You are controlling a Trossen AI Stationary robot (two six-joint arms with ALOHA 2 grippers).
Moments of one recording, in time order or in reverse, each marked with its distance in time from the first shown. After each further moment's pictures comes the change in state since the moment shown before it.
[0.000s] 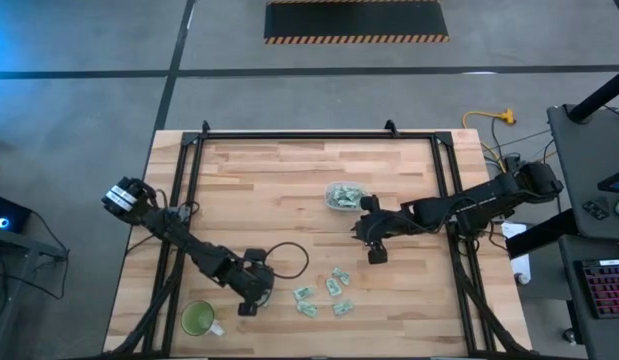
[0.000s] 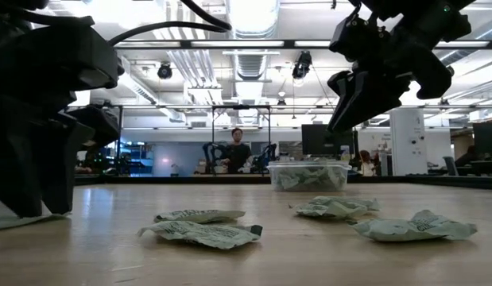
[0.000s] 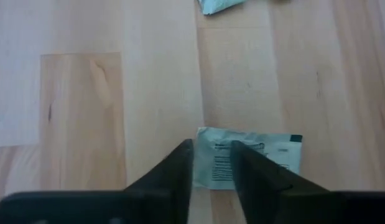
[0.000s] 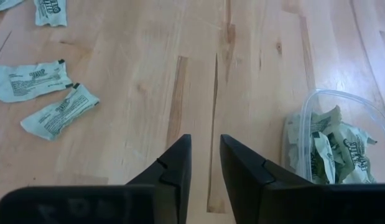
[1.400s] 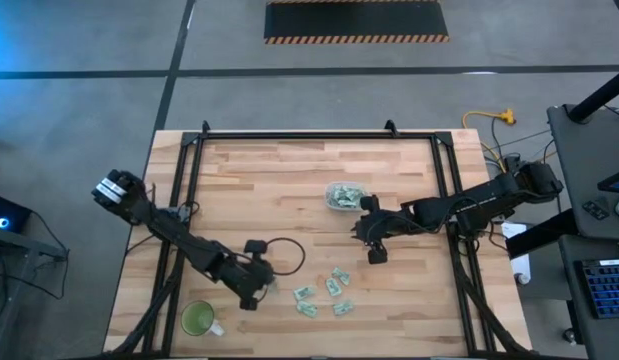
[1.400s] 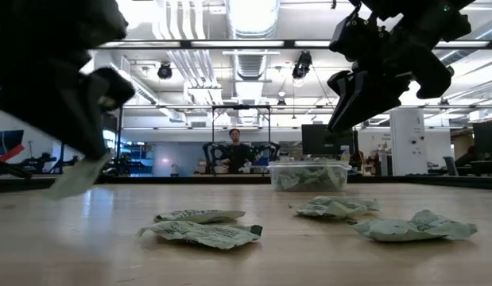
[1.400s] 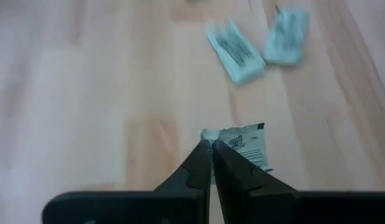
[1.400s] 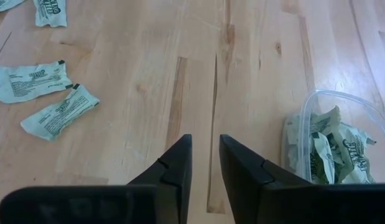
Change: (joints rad) left arm -0.001 -0.117 -0.002 -0.003 -0.185 0.129; right arm 0.000 -0.001 0.000 0.001 0.001 0.000
